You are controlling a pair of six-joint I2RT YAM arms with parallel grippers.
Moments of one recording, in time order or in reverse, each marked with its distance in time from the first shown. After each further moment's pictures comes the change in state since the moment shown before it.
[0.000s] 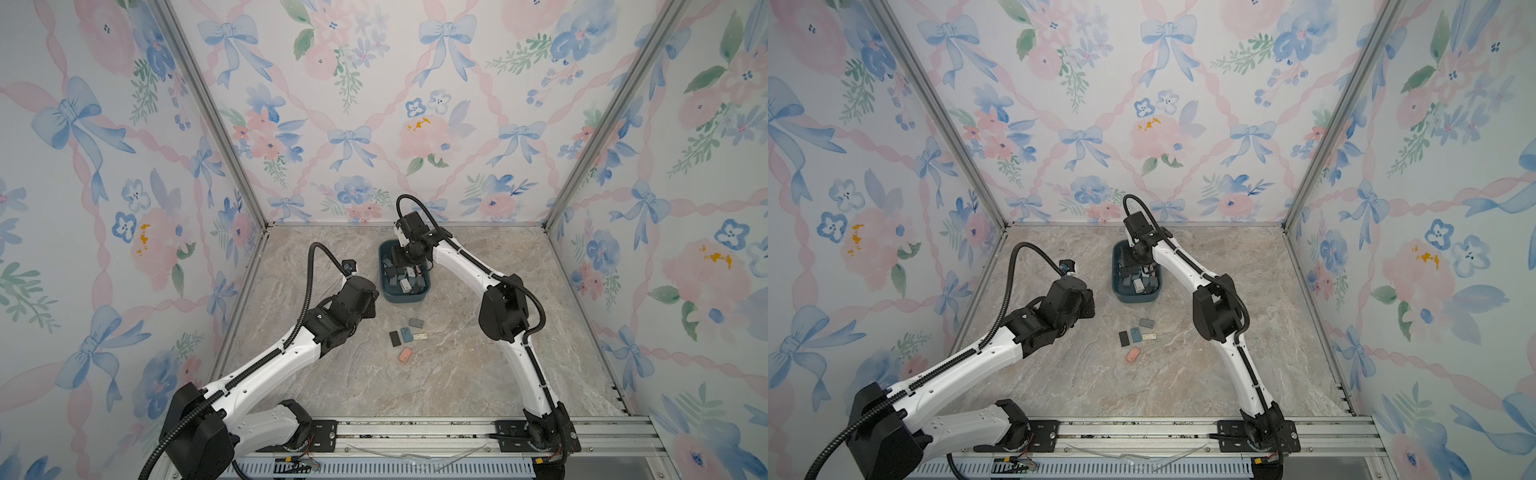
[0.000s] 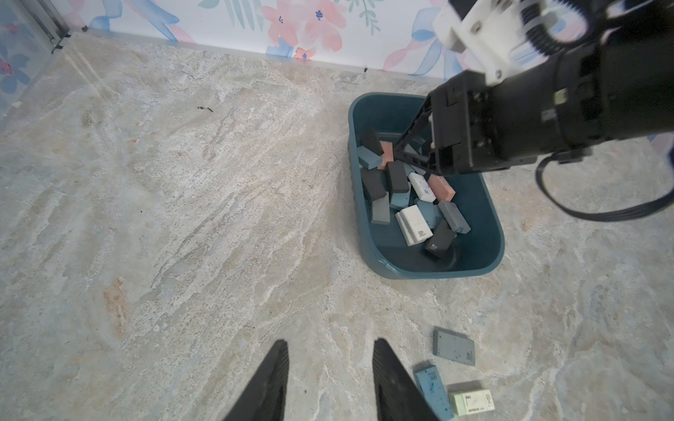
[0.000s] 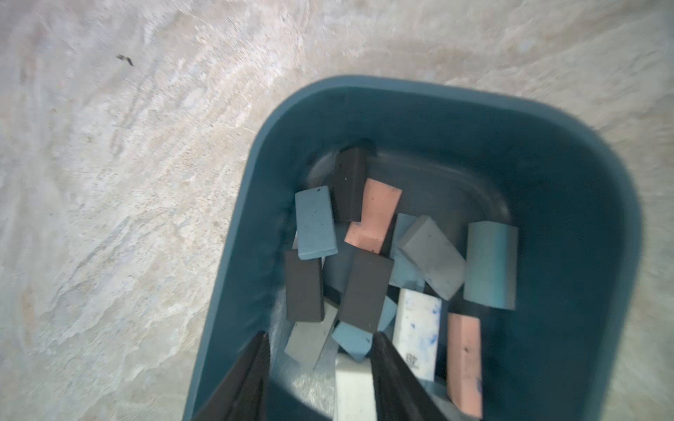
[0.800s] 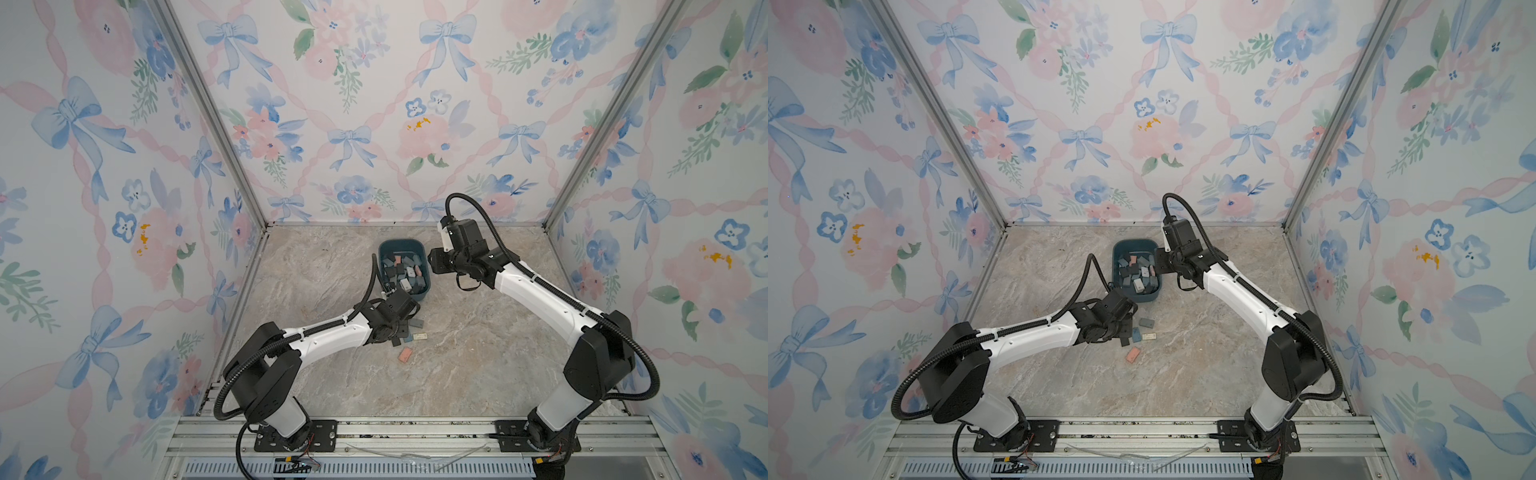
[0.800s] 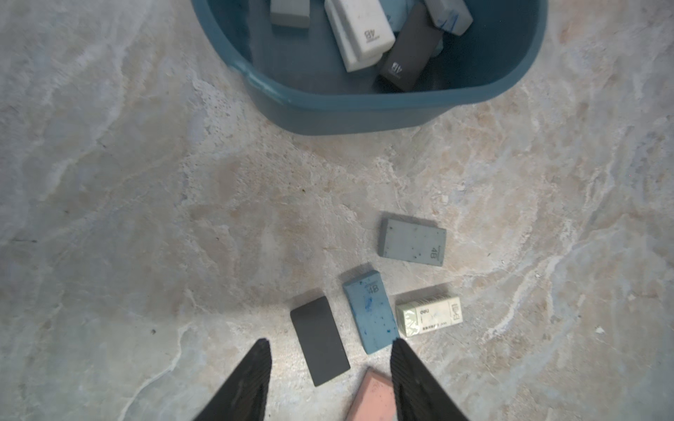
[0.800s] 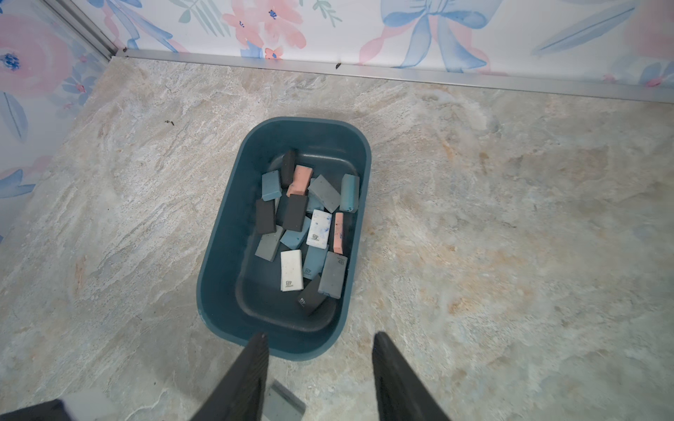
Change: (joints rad) left arm -0.167 0.433 0.121 -0.056 0.211 -0.217; right arm -0.052 -0.721 -0.801 0.302 0.128 -0.012
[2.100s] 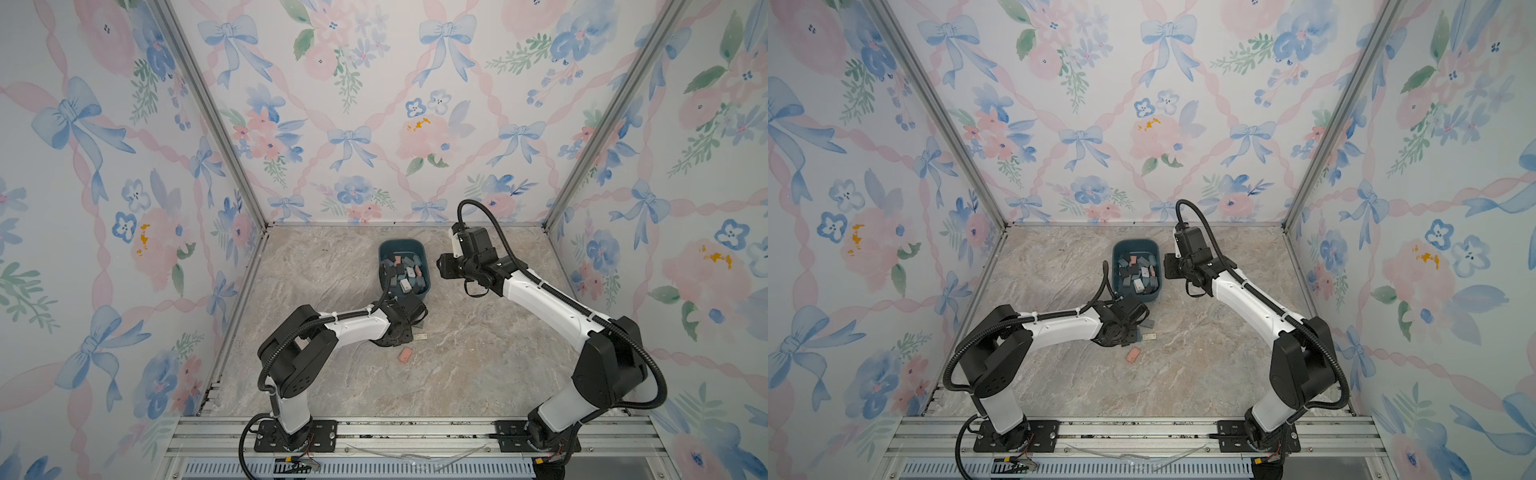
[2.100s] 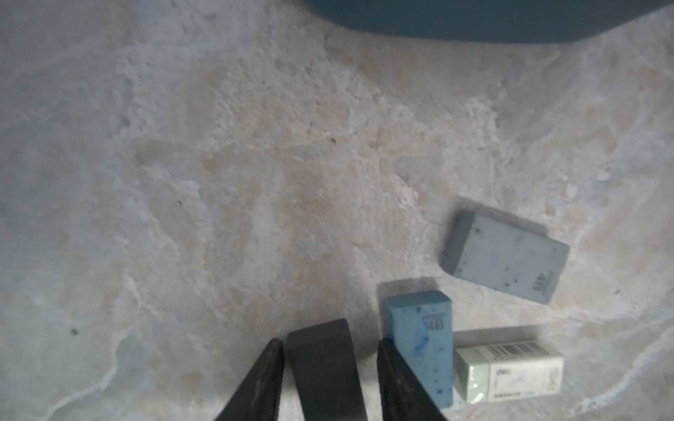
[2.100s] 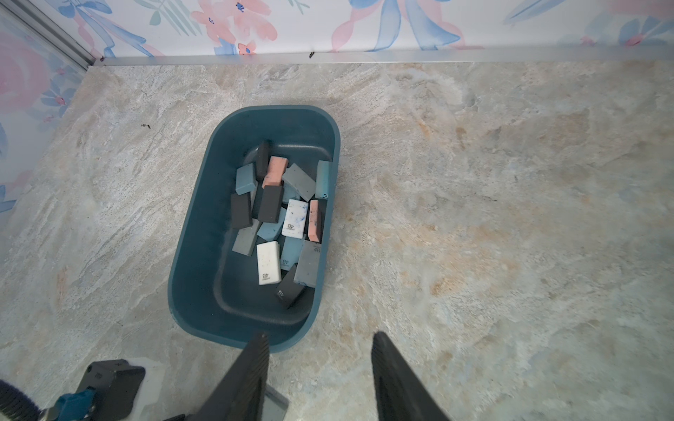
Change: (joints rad) left arm -0.009 0.203 0.079 -0.069 0.014 -0.133; right arm -0.045 -0.048 -0.124 0.070 -0.016 0.031
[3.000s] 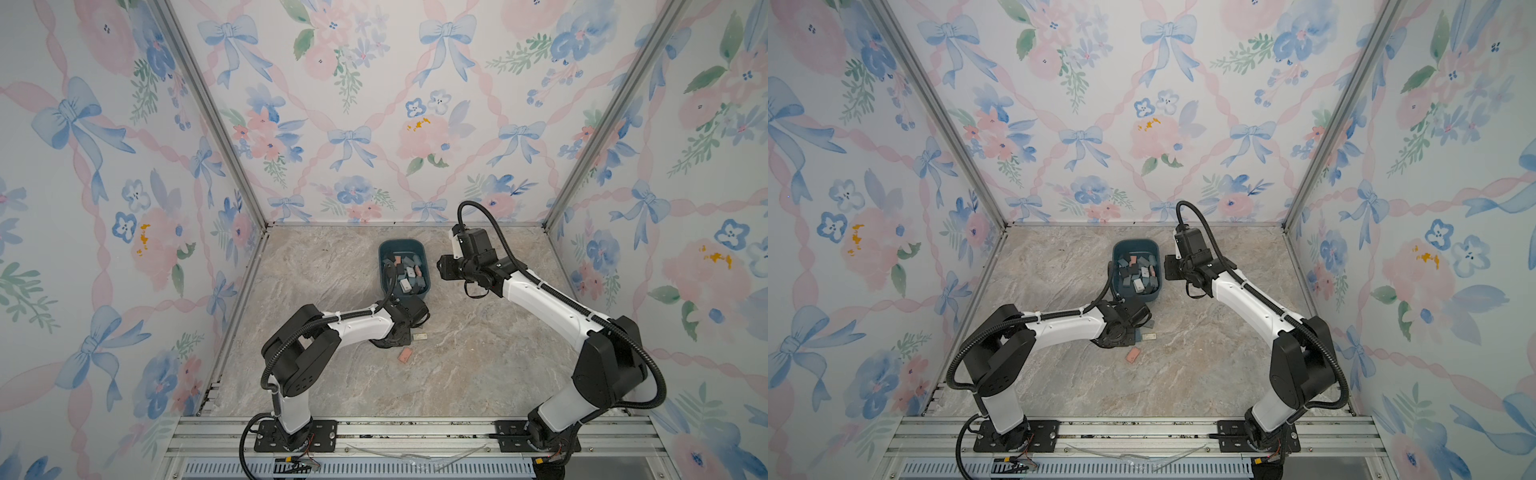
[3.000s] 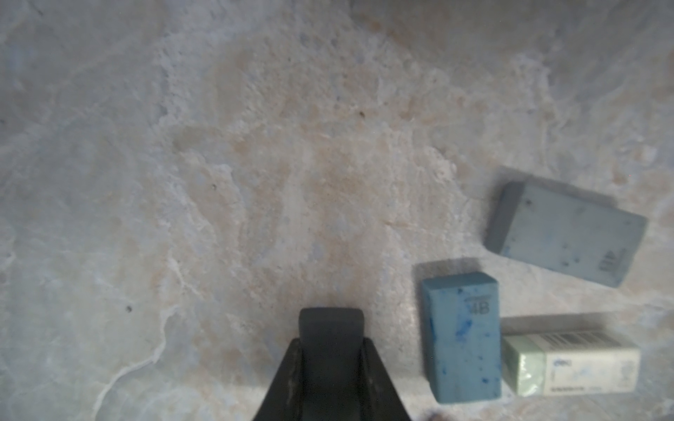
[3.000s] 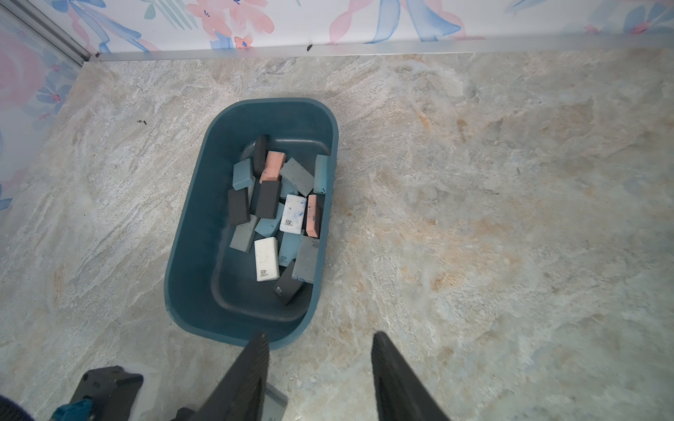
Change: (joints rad) left arm -0.016 0.017 0.030 -0.103 -0.050 0.040; right arm -0.002 0.000 -0.013 0.004 -0.003 0.006
